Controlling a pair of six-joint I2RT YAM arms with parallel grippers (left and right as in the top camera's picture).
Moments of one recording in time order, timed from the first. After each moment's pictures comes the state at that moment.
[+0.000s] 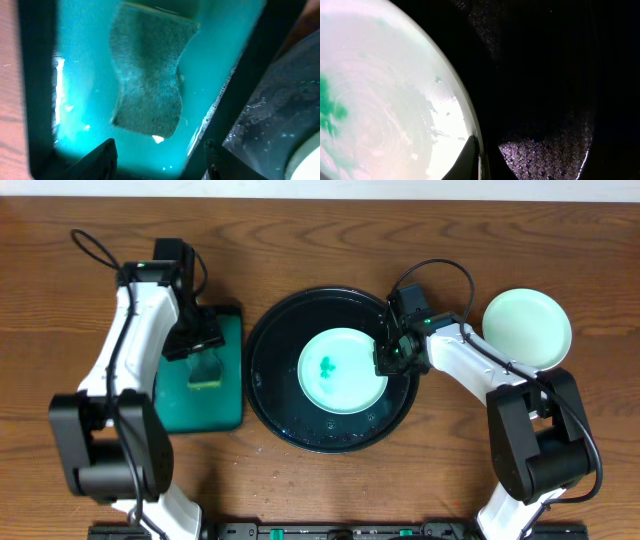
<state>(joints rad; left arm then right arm) 0.01 1.84 1.45 -1.15 0.00 -0.32 0.36 1.89 1.14 -0.59 -0.19 0.31</state>
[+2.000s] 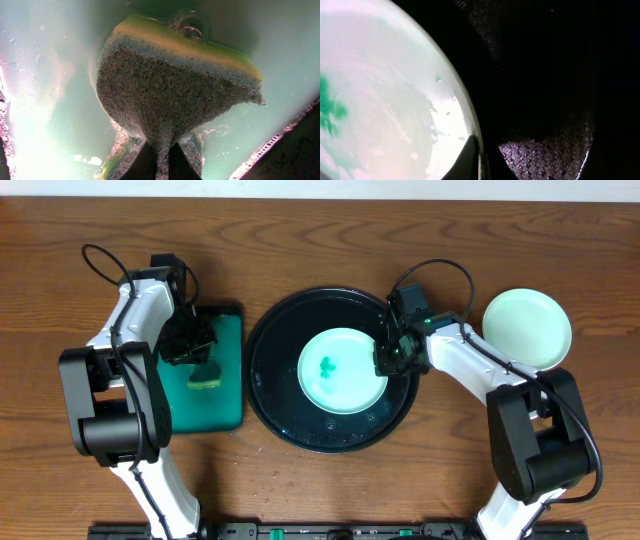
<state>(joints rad) 0.10 2.03 1.43 -1.05 0.08 -0.29 0.36 1.89 1.14 -0.61 -0.19 0.31</state>
